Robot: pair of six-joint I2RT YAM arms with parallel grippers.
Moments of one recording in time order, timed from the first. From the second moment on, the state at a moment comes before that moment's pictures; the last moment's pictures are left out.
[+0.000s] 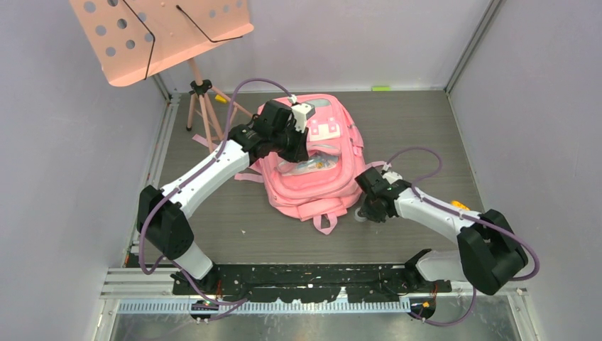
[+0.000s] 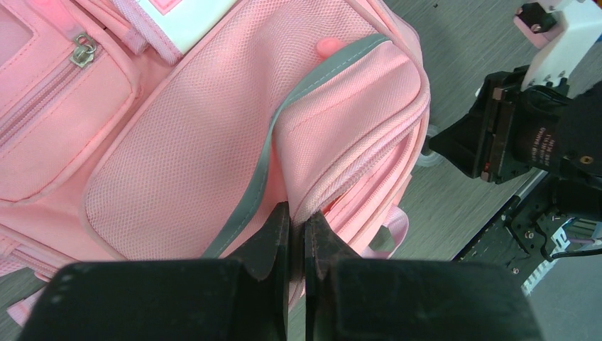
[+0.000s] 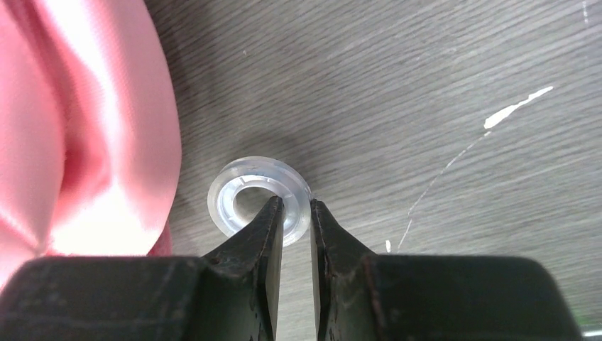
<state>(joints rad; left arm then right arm) -0.64 1.59 1.46 -0.60 0.23 -0.15 0.58 1.31 0.66 -0.61 0.26 1.02</state>
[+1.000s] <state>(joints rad) -0.64 1.59 1.46 -0.60 0.24 -0.16 0.70 1.29 1.10 -0.73 0.26 0.96</state>
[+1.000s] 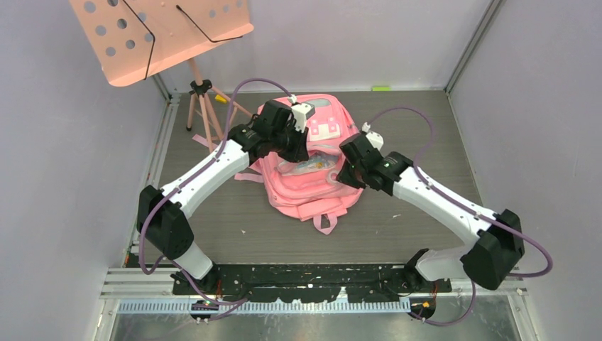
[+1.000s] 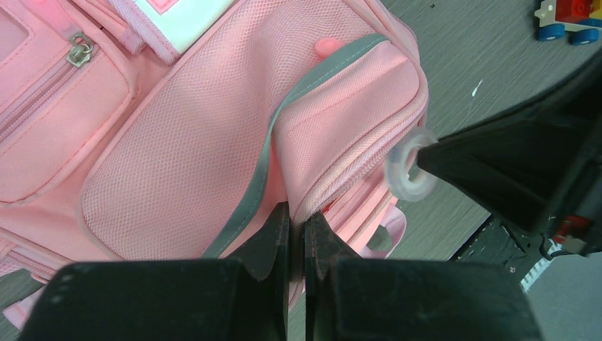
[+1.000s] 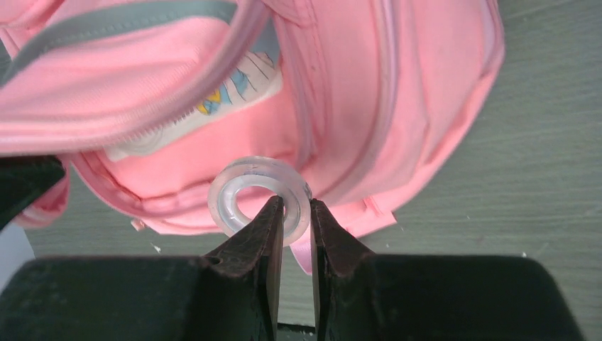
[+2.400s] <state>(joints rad) -0.63 1.60 1.44 -0.59 0.25 -0.16 0.73 1.30 1.05 -0.55 0.40 0.89</state>
